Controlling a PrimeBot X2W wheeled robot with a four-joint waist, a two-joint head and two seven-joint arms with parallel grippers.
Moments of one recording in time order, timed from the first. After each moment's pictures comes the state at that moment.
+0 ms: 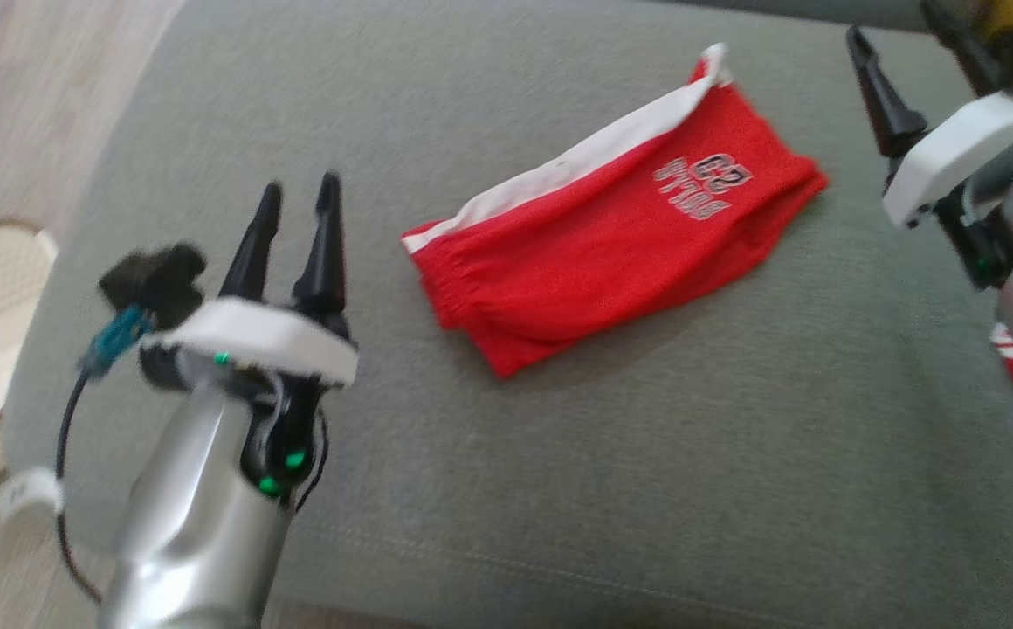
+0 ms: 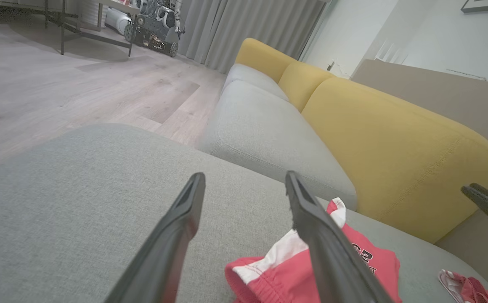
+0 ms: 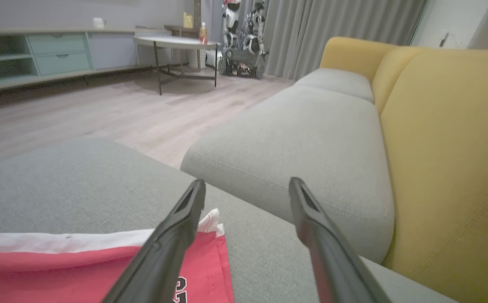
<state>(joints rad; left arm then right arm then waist) -0.46 0.09 -0.34 0.42 -0.65 -0.01 -0.25 -1.04 -0.46 0.90 0.99 0.72 0.13 -0.25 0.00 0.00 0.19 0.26</state>
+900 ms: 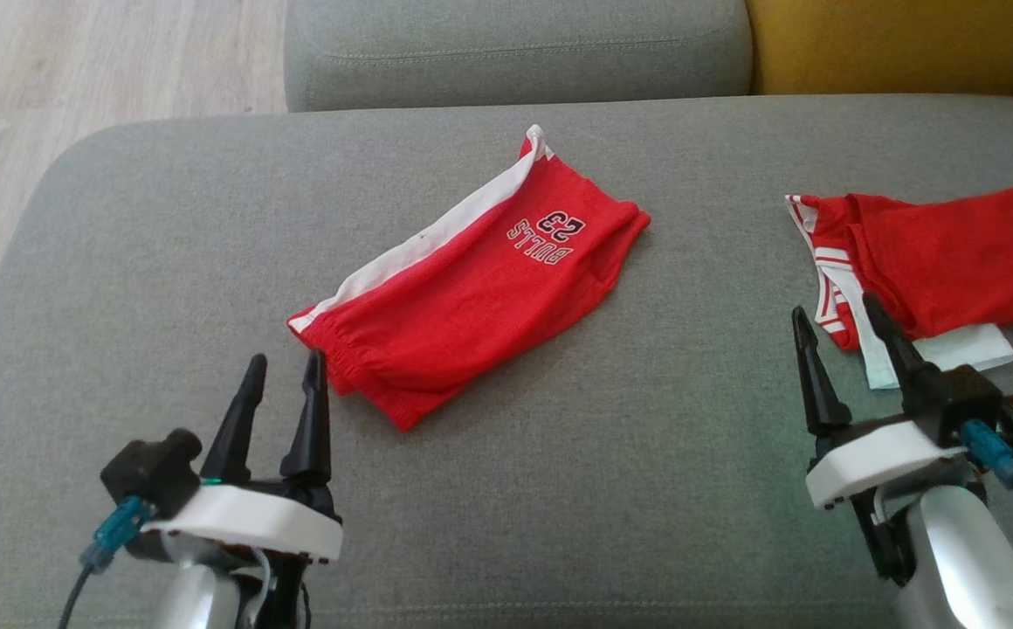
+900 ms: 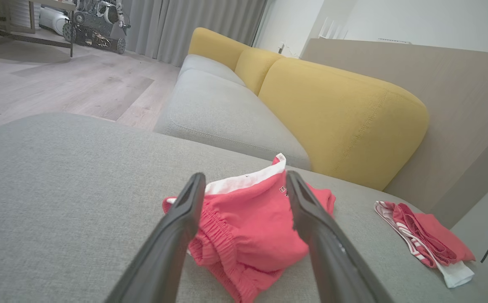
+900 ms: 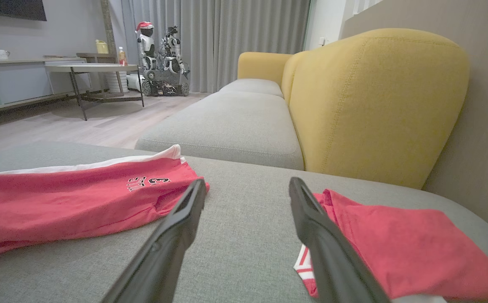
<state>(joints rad) -0.04 0.05 -0.17 0.20 -0.41 -0.09 -0.25 -0.19 -0.14 0.06 0.40 0.04 0.13 -0.23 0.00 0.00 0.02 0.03</state>
